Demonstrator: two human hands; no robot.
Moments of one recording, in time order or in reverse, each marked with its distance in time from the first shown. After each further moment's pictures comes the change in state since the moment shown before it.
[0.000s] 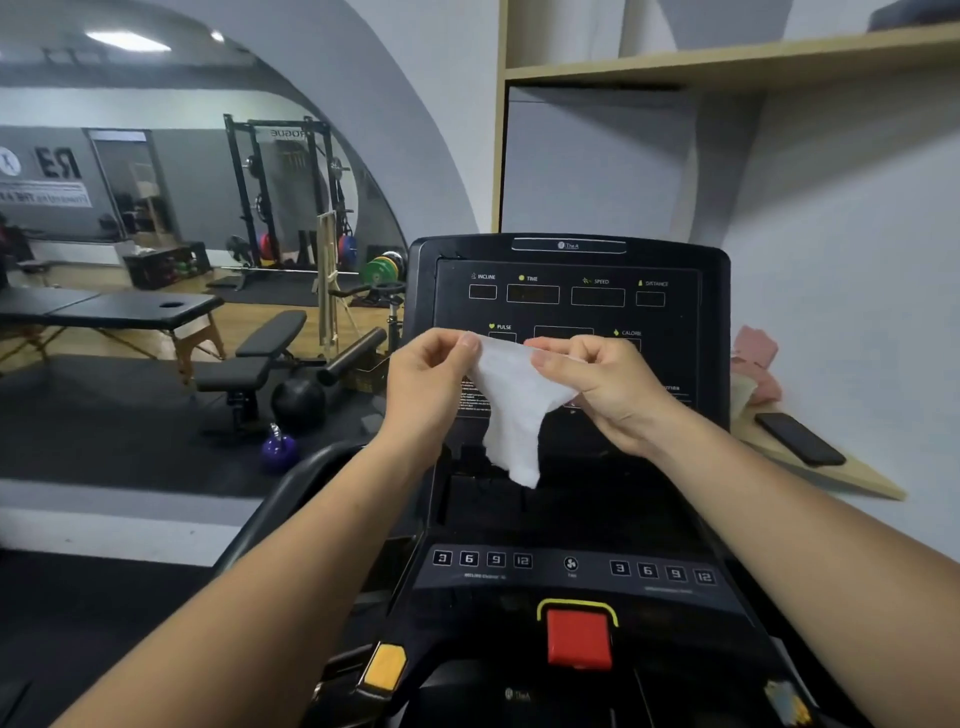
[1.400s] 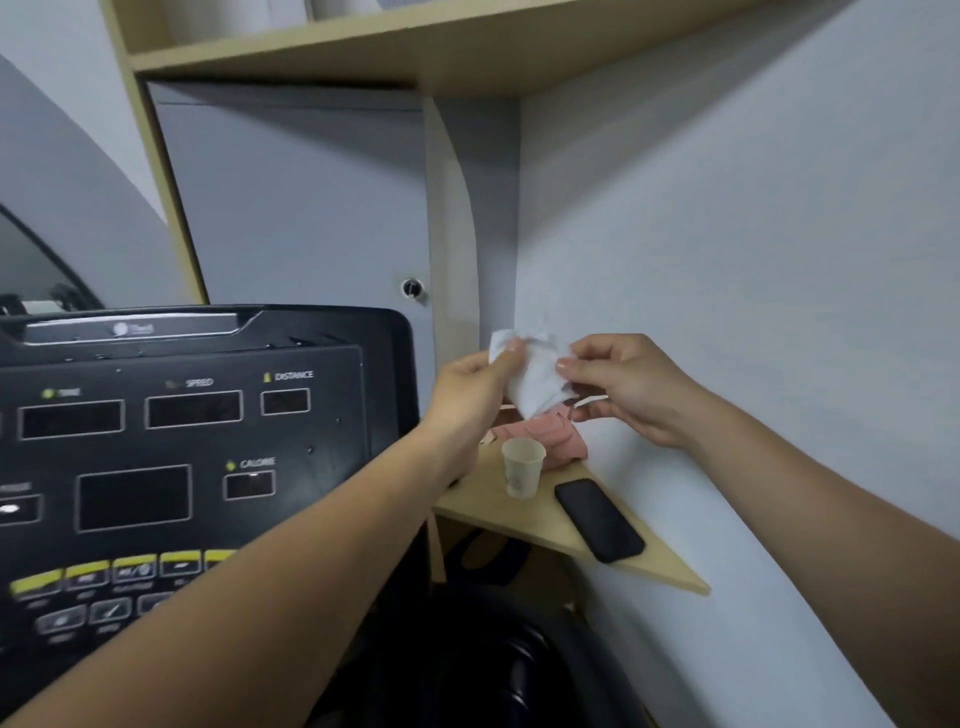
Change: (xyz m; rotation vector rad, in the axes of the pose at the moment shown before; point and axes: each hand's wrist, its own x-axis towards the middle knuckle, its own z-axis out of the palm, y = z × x) left_hand 0.112 -0.059 0.471 -0.167 -0.445 -0.326; right_hand 0.126 0.025 -0.445 -0.145 0.147 0.146
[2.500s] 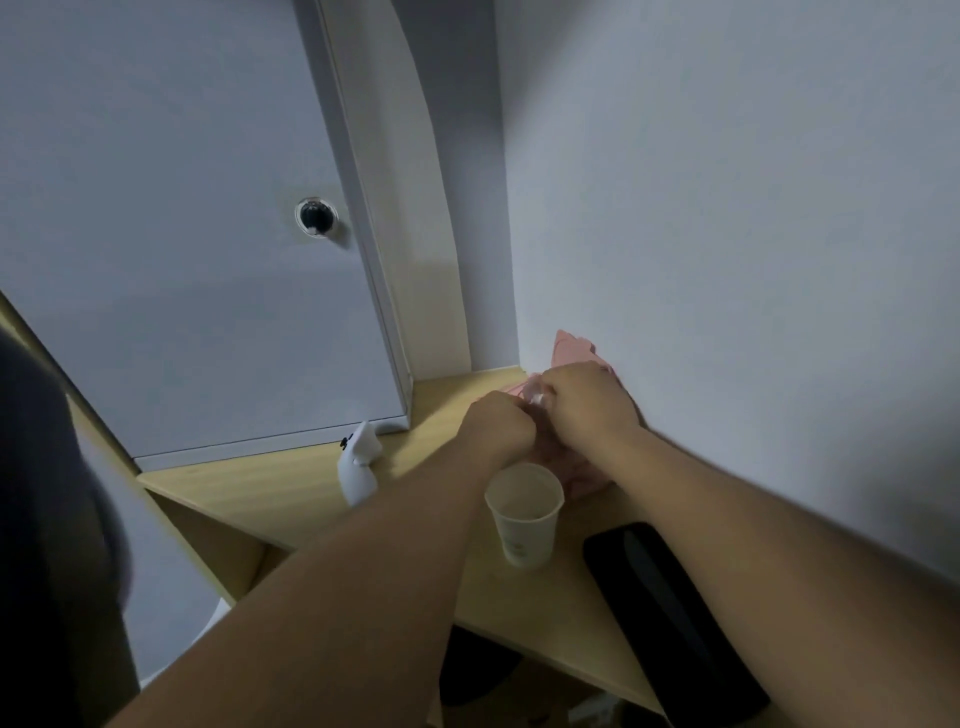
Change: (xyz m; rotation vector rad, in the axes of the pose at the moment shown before) left_hand 0.266 -0.195 0.022 1.146 -0.094 -0.194; right_hand 0.265 0.233 -0.020 -1.001 0.174 -0.054
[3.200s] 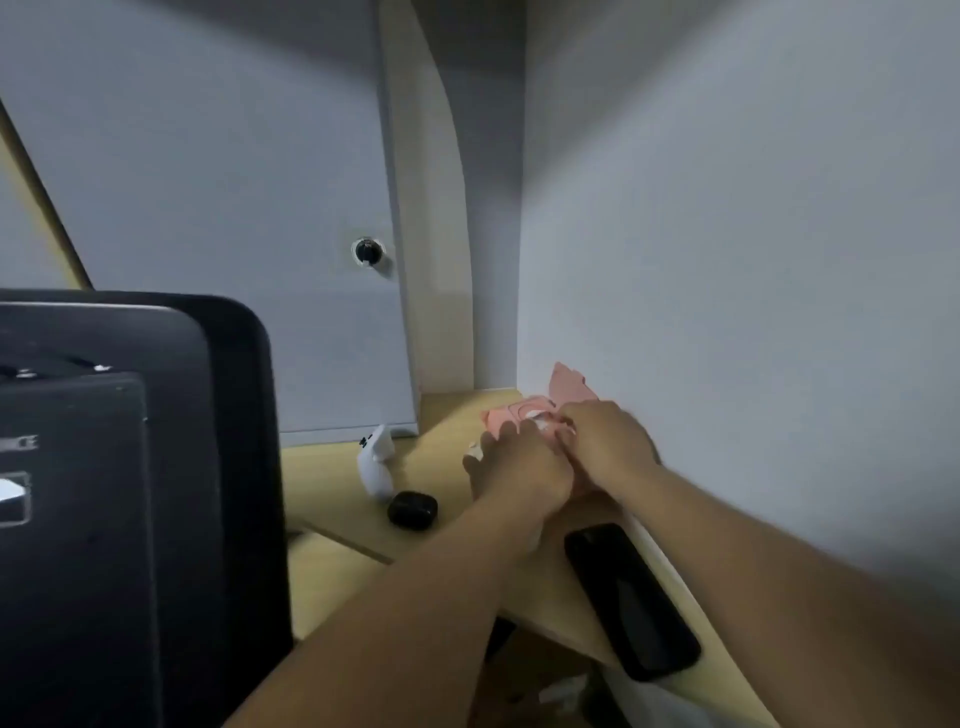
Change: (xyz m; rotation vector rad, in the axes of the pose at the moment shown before) left_hand -0.102 0.037 -0.009 0.025 0.173 -0.049; right_hand -0.057 -0.015 -0.053 -0.124 -0.051 0.022
